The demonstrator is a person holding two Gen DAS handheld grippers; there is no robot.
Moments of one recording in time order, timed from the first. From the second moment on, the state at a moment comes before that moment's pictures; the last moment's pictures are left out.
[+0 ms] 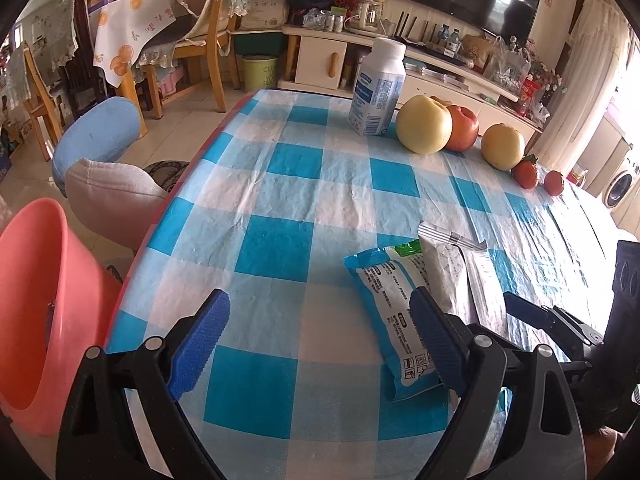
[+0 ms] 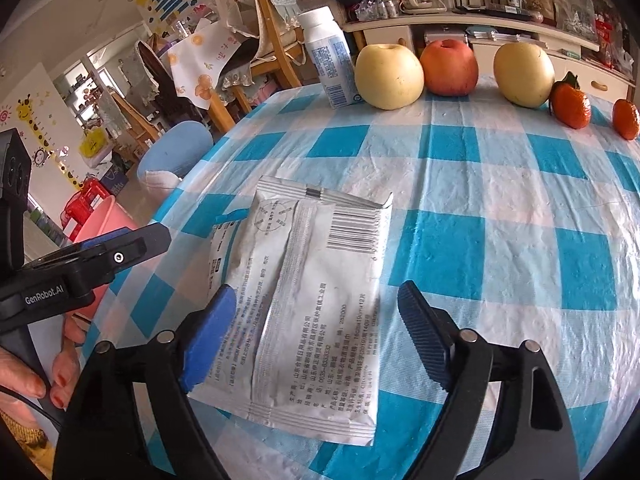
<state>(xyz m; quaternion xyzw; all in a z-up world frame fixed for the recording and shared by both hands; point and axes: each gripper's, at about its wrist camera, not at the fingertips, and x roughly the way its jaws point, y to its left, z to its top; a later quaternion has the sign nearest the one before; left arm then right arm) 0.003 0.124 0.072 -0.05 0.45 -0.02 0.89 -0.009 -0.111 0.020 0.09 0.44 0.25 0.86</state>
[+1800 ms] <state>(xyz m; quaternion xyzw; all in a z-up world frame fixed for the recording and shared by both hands) 0.039 0.034 0.028 -0.02 0.50 0.02 0.87 -0.044 -0.166 0.047 -0.01 0.40 0.21 0.89</state>
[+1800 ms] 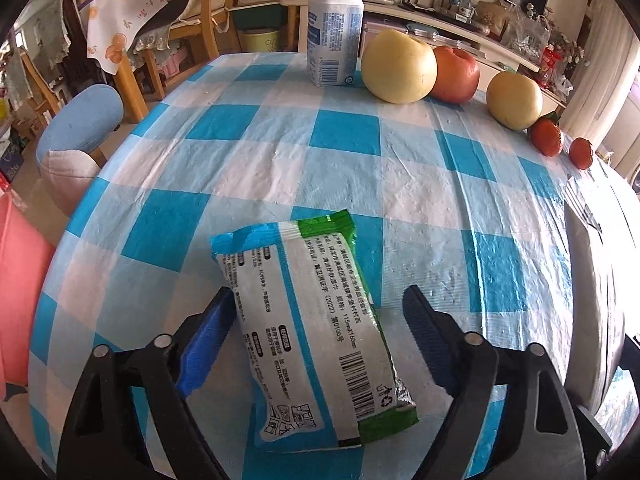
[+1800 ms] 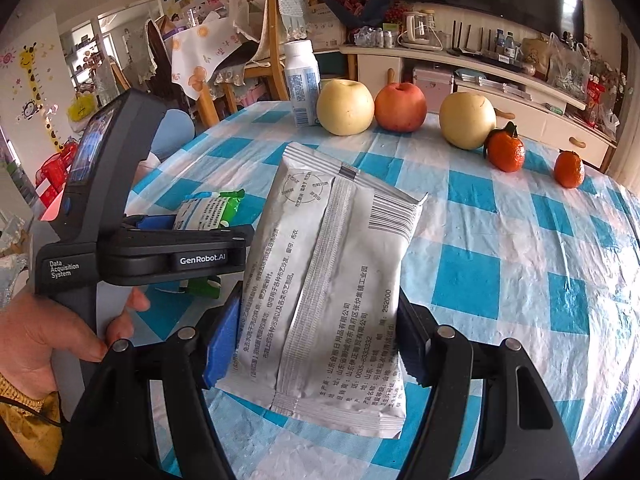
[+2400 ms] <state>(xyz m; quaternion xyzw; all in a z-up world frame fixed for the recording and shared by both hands) 0.029 0.060 0.035 -0.06 0.49 -0.02 0.87 -0.042 -0.149 0.043 -0.01 0.40 0.24 0.89</state>
